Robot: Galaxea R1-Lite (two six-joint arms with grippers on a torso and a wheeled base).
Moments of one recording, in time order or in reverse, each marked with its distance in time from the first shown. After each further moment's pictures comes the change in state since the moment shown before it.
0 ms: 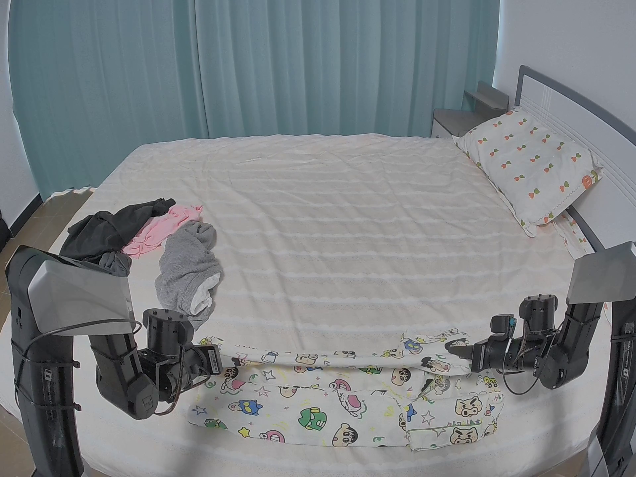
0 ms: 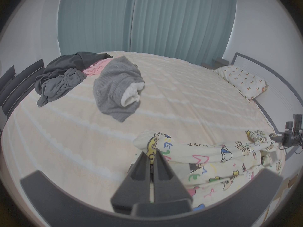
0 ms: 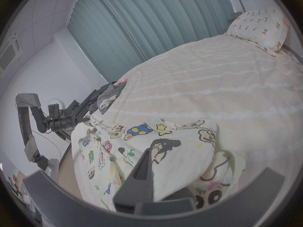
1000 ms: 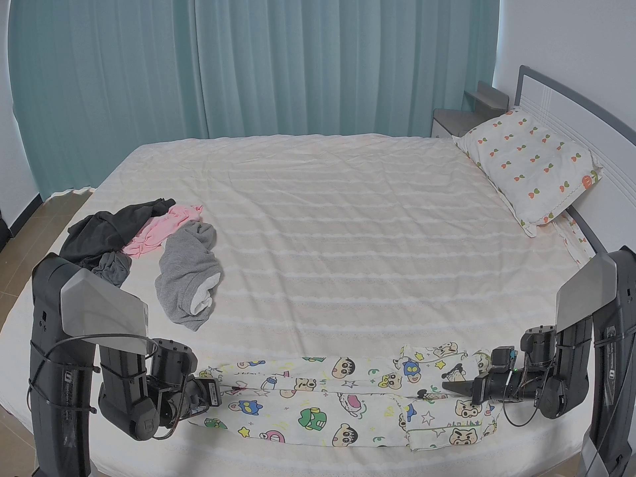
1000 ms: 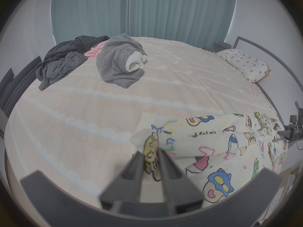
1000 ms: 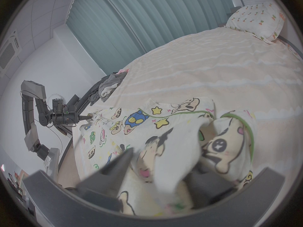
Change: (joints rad) left arm -0.026 0.103 0.117 -0.079 -0.006 -0.001; right arm 0.011 0.130 0.206 -0.269 0.009 -0.014
